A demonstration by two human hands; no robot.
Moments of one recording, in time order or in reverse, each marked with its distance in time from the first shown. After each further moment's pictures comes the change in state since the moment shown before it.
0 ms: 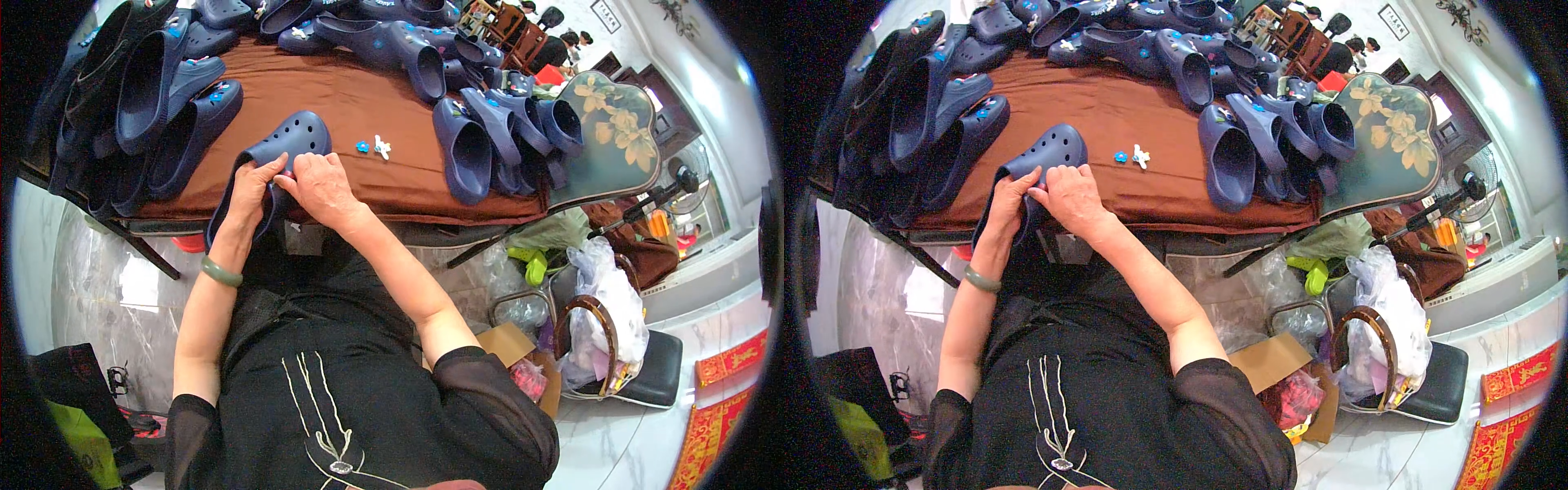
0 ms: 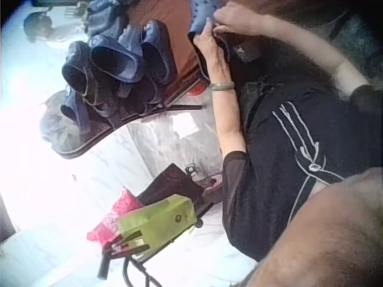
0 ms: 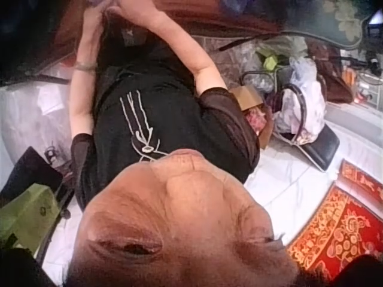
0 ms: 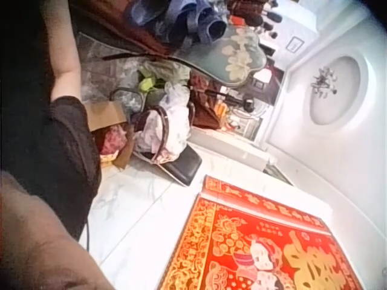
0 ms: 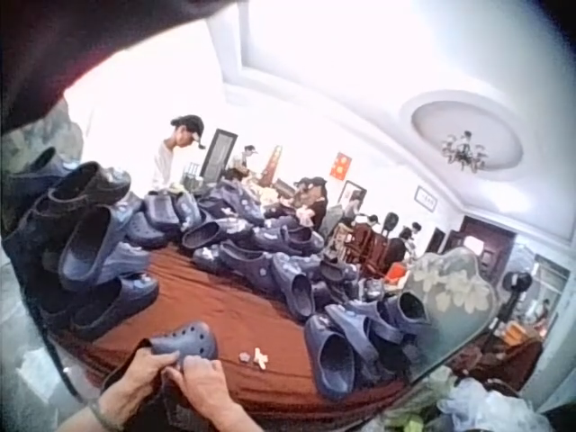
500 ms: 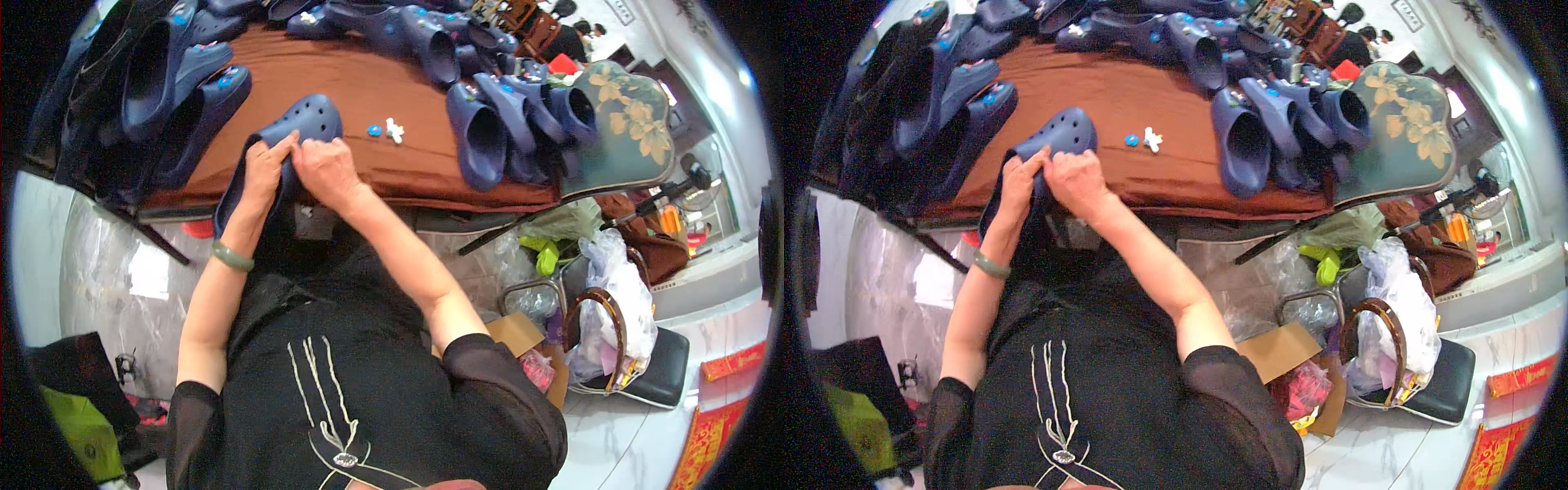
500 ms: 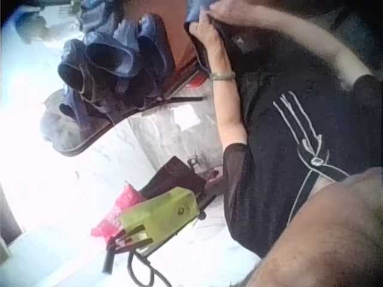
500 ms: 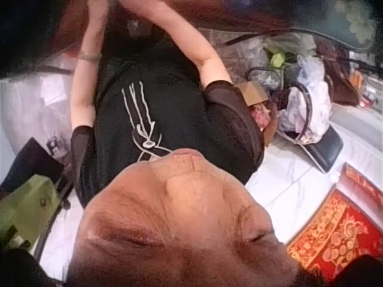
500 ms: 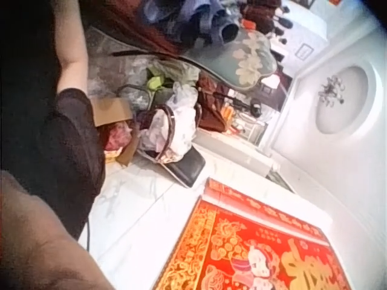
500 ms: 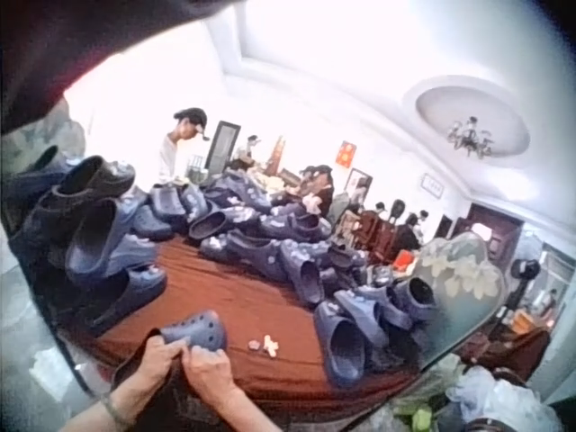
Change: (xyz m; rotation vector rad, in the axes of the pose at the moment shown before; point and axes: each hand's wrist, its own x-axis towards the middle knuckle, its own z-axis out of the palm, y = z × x) left_hand 0.002 -0.009 -0.001 0.285 0.087 0.280; right_hand -0.001 -0.001 0.026 -0.111 0.184 -0.079
